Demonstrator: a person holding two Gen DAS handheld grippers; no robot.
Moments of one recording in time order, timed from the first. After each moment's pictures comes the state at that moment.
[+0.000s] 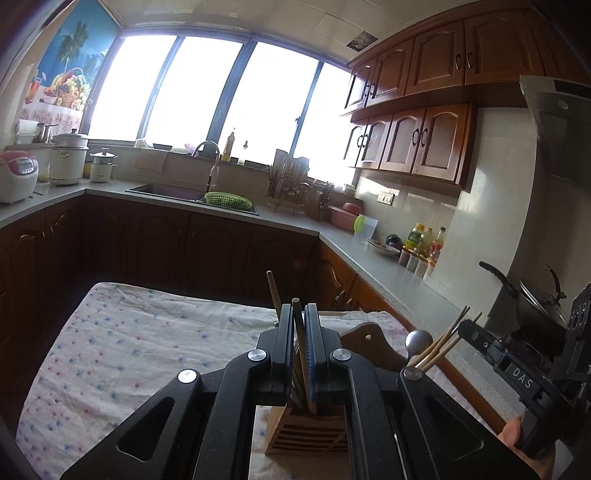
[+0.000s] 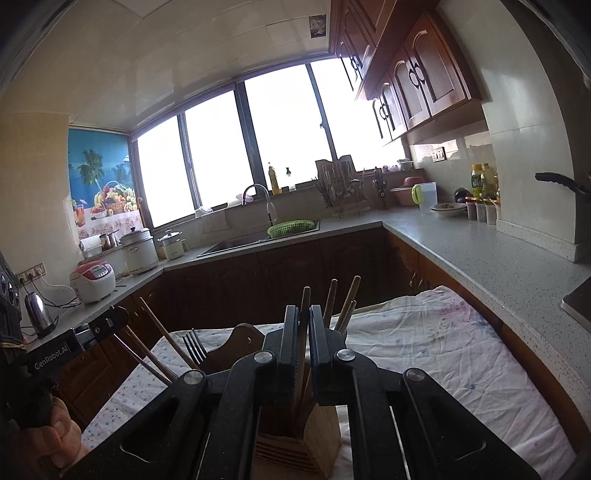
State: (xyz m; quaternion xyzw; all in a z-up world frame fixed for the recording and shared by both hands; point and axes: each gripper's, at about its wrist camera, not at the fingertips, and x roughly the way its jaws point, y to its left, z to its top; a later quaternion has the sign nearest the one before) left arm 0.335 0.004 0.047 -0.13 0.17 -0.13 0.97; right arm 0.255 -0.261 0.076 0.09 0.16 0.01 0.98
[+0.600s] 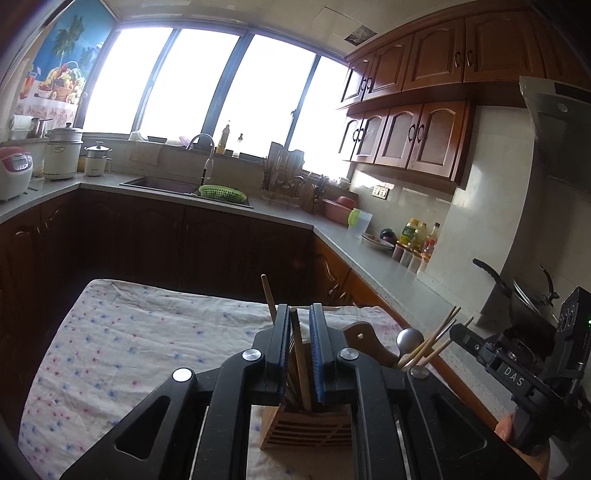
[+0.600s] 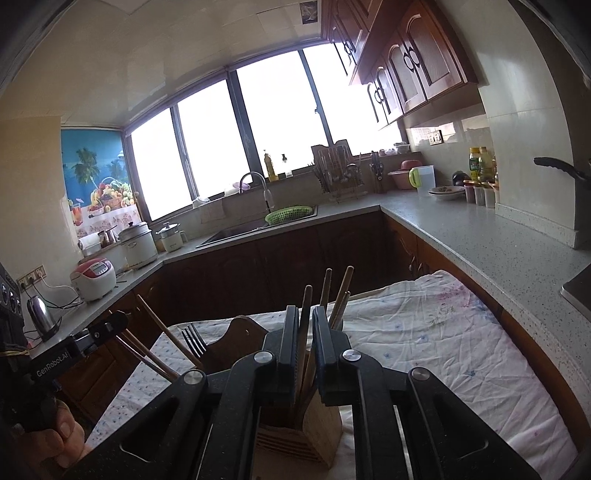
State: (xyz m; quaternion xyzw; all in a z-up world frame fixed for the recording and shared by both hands) left arm 0.323 0.017 0.064 -0.13 0.18 -0.14 0.96; right arm 0.258 -0.267 0.078 0.12 0.18 0.02 0.98
